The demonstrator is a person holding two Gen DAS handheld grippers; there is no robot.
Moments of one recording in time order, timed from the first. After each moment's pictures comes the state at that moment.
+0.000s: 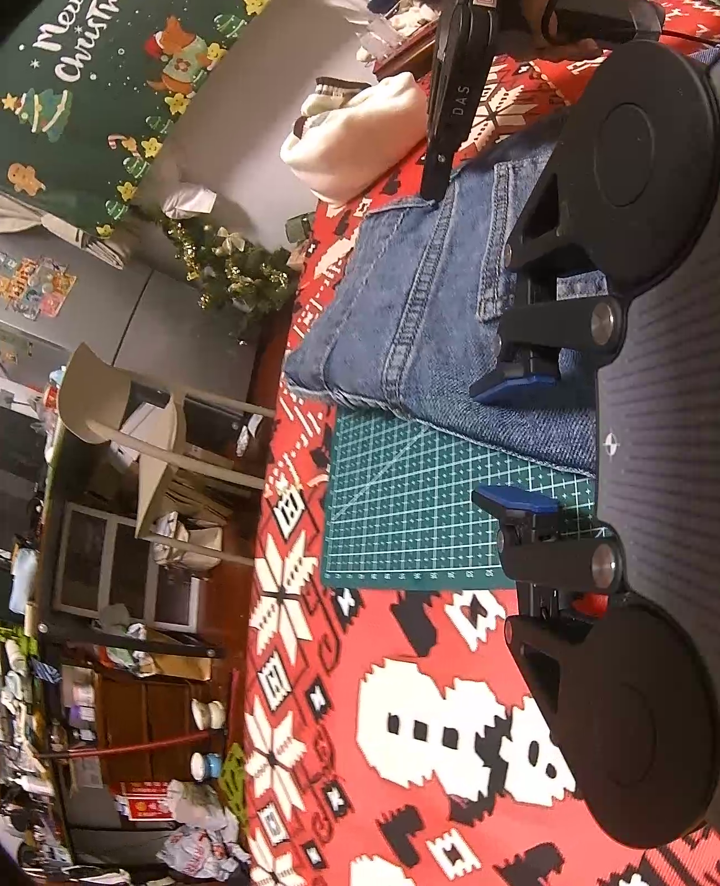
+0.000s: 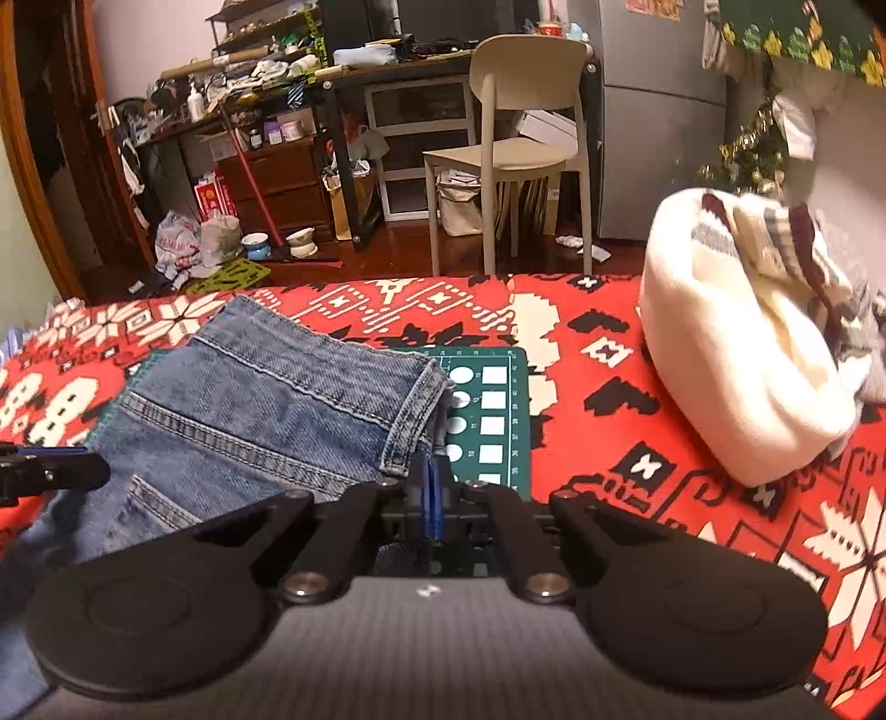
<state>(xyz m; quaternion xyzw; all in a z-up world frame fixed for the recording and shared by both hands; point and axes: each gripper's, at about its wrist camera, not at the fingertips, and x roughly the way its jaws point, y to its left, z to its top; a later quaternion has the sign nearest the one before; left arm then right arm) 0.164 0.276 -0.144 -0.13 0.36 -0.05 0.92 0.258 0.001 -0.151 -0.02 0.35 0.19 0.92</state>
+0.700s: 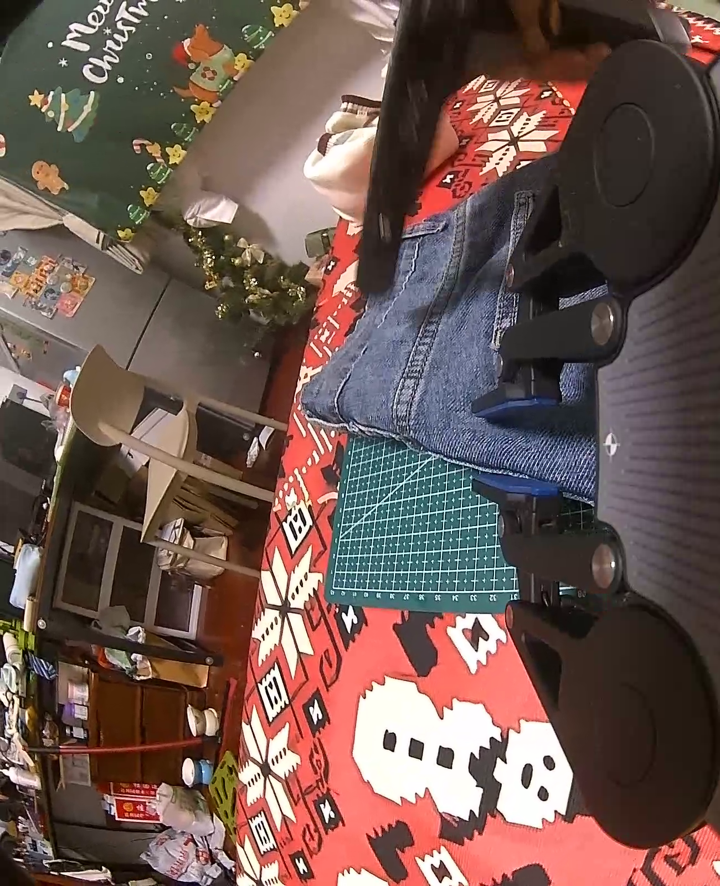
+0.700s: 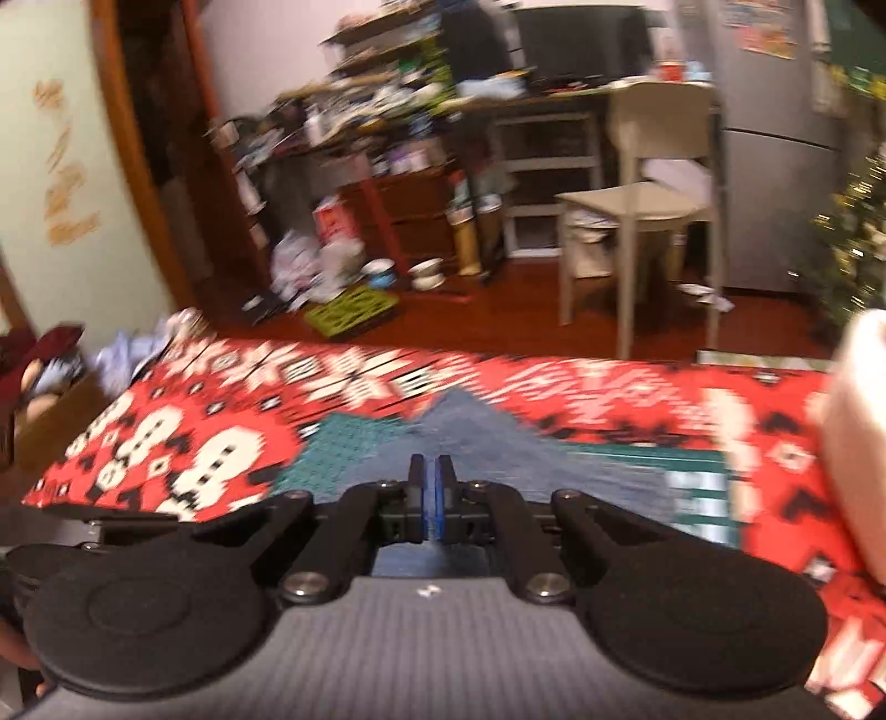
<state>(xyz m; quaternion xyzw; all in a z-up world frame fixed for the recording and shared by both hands) 0.162 0.272 -0.140 -0.15 0.34 -0.06 0.92 0.244 0.083 -0.111 -0.01 0.32 0.33 0.89</state>
